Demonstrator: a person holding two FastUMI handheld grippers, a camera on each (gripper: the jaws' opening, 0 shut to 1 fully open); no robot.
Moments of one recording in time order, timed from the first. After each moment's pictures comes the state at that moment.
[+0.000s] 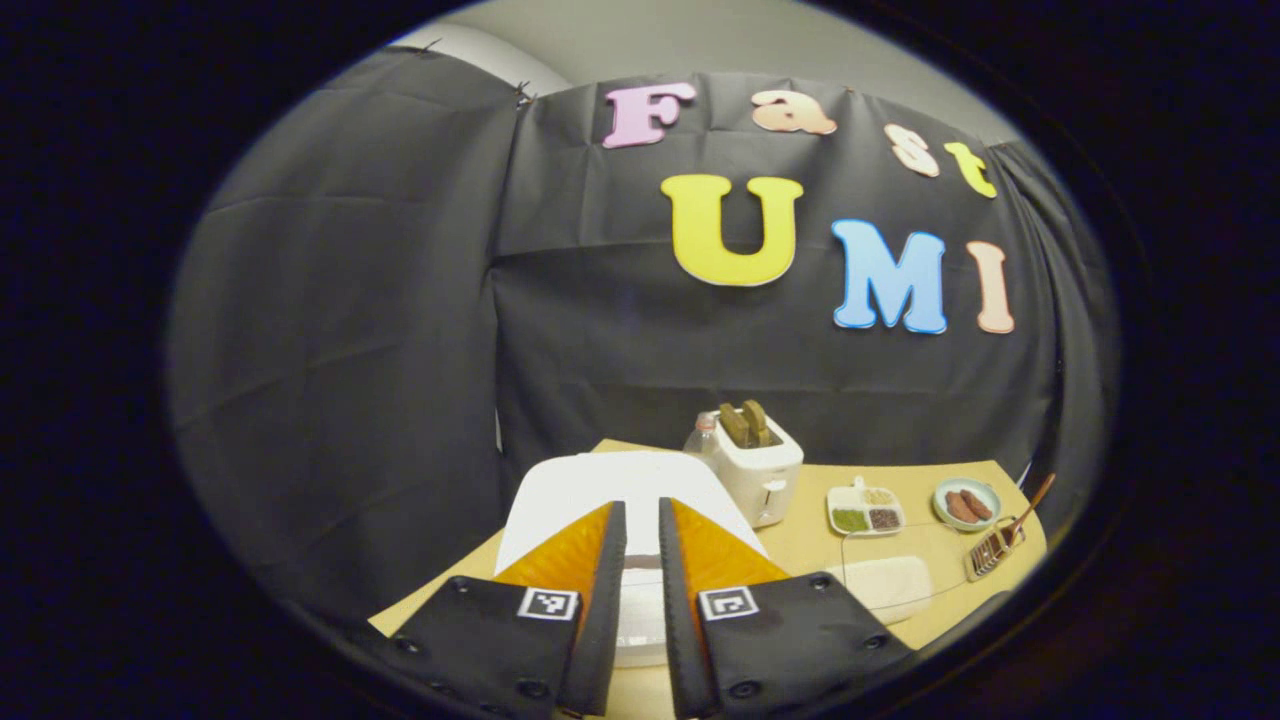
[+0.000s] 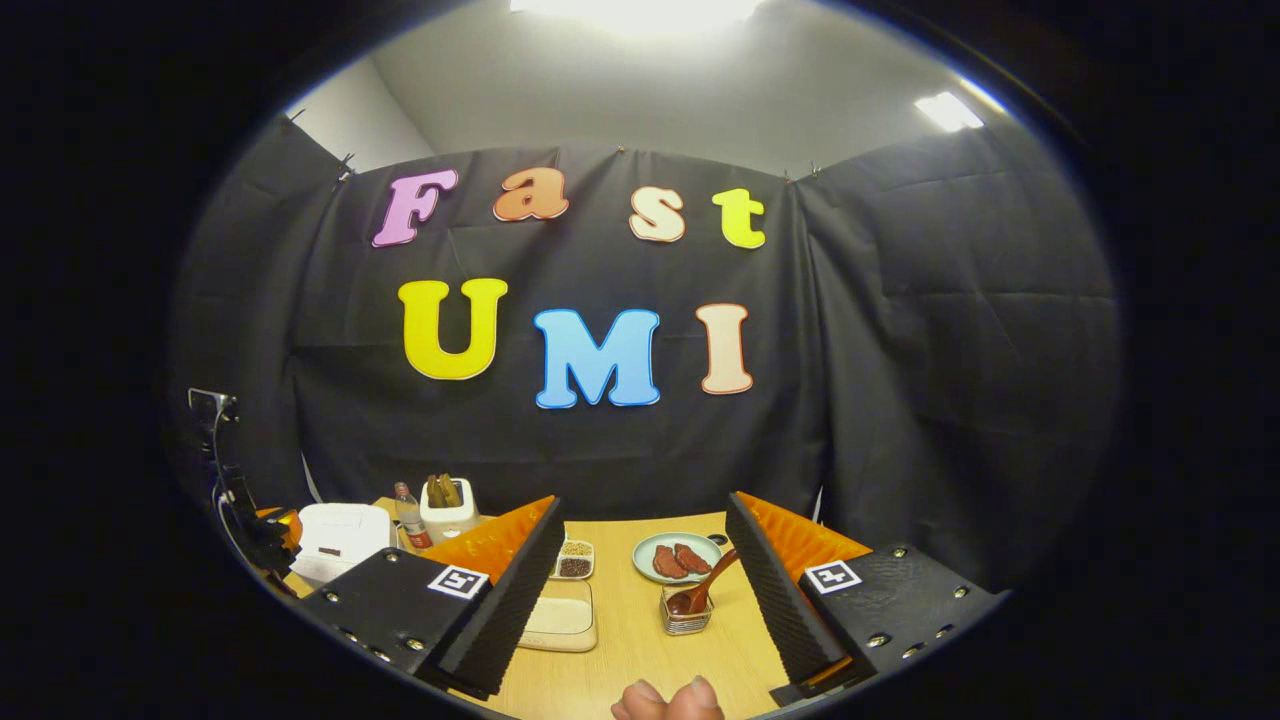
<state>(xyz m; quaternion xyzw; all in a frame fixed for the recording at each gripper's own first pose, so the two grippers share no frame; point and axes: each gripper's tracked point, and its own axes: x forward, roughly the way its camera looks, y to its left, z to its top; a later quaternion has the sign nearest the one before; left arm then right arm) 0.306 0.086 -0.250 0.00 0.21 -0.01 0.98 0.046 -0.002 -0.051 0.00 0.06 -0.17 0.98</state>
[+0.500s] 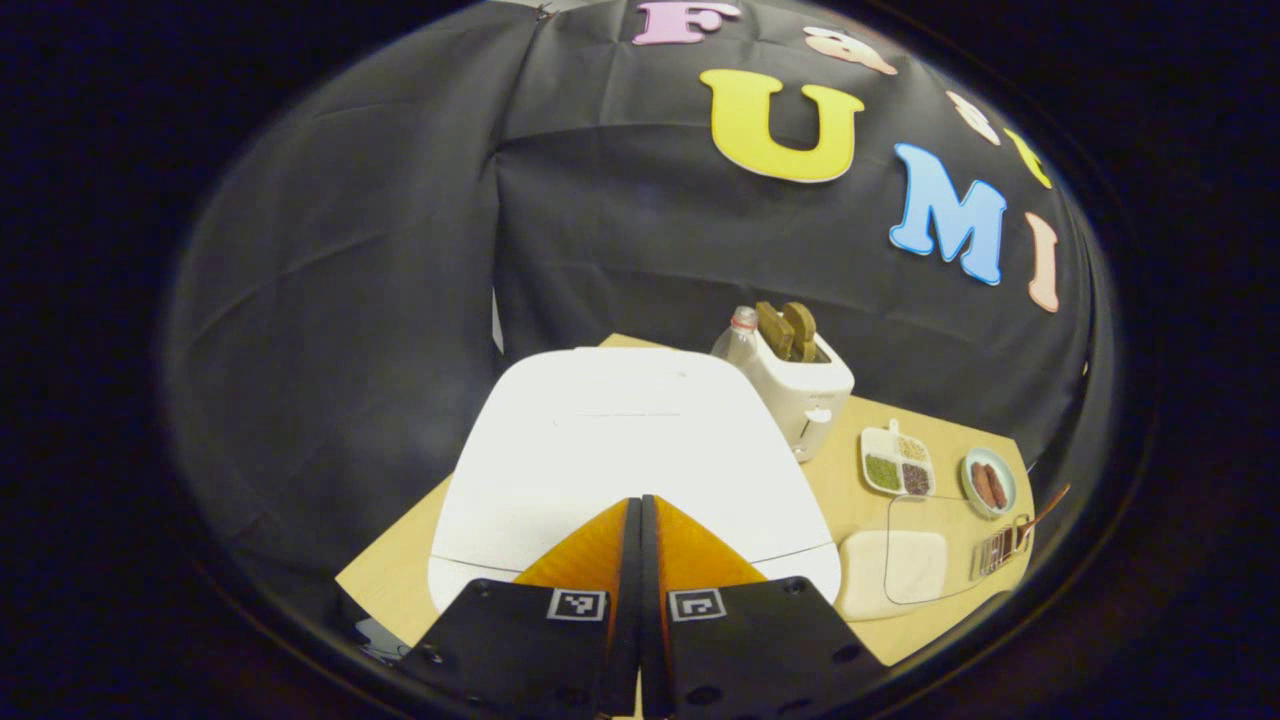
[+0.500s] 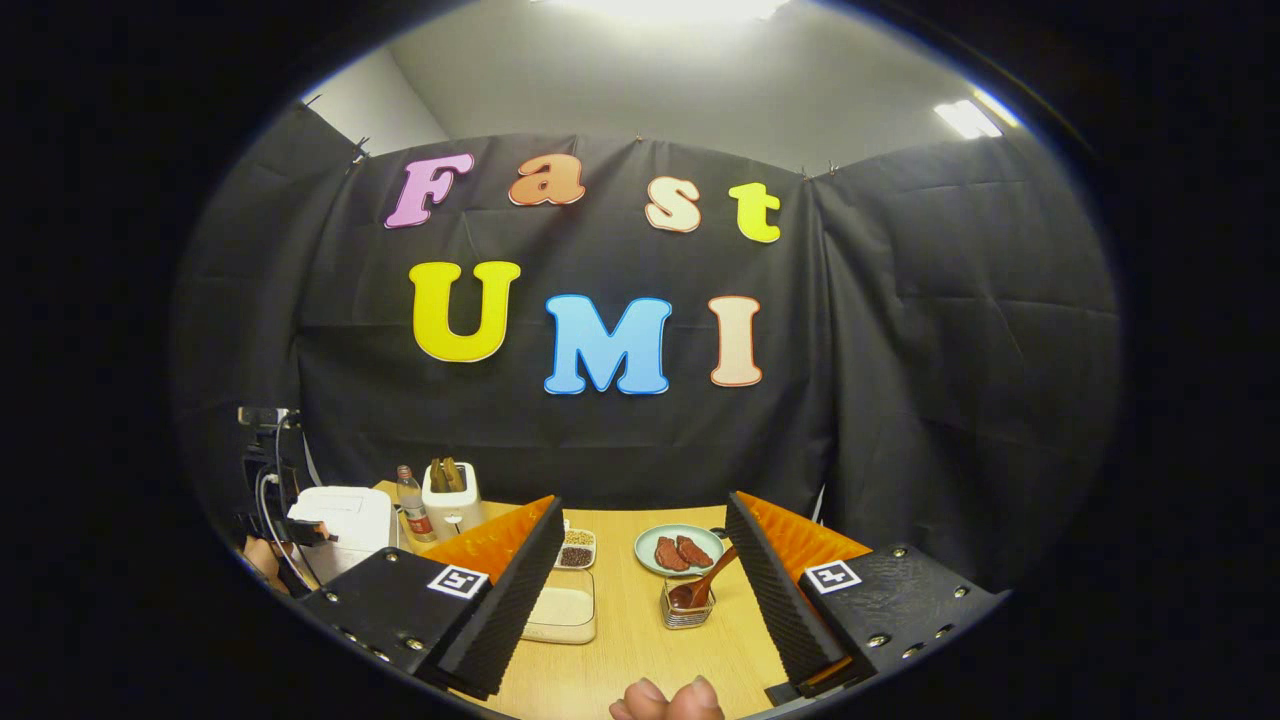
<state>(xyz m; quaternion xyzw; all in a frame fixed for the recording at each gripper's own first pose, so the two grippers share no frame) 0.343 0.090 -0.338 -0.02 0.35 0.03 0.93 0.053 0.012 -0.055 -0.01 0.07 -0.15 0.99</state>
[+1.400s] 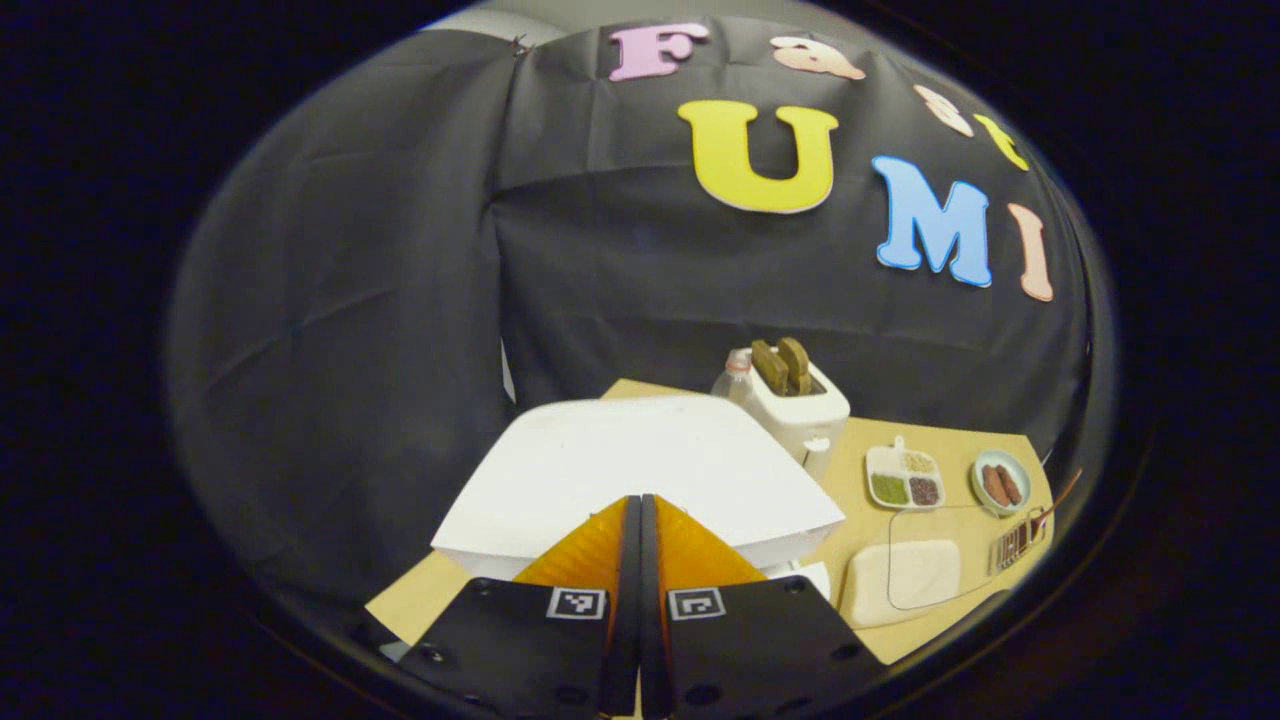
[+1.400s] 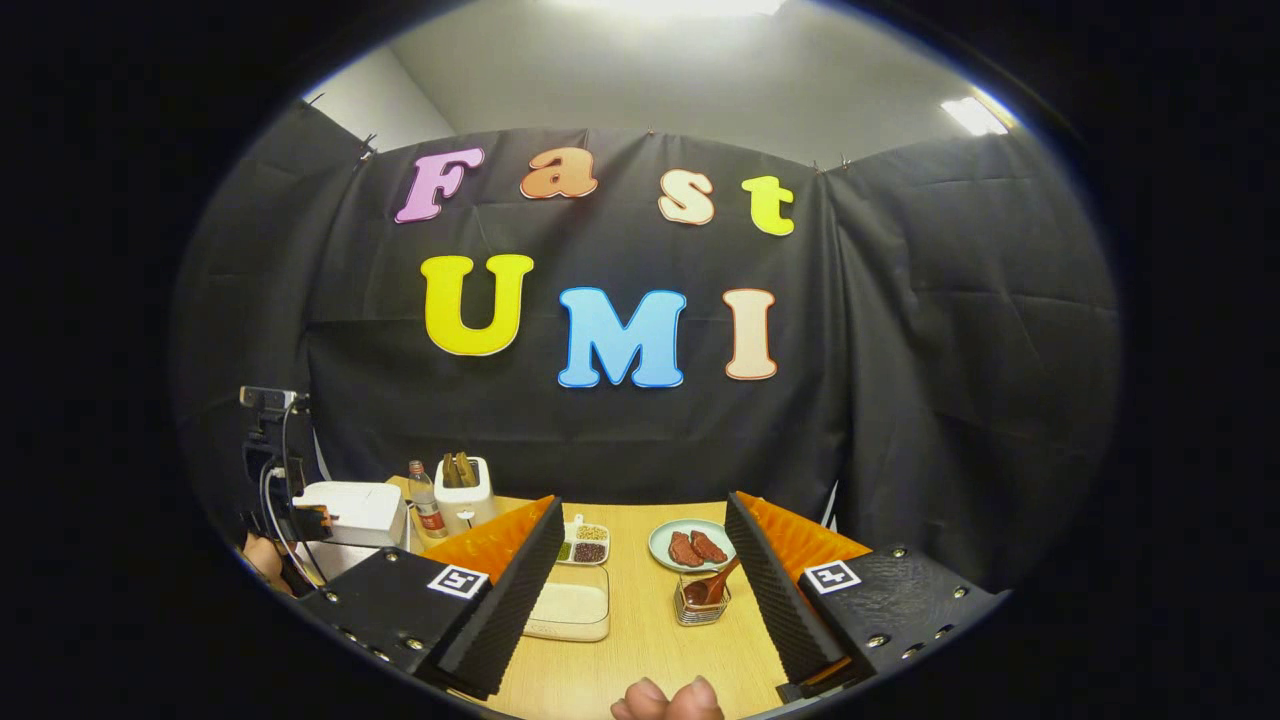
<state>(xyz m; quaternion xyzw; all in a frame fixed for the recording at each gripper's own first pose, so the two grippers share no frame) 0.358 0.089 -0.261 0.05 0.24 0.03 0.97 0.057 0.020 -0.061 0.00 0.09 -0.14 0.99</state>
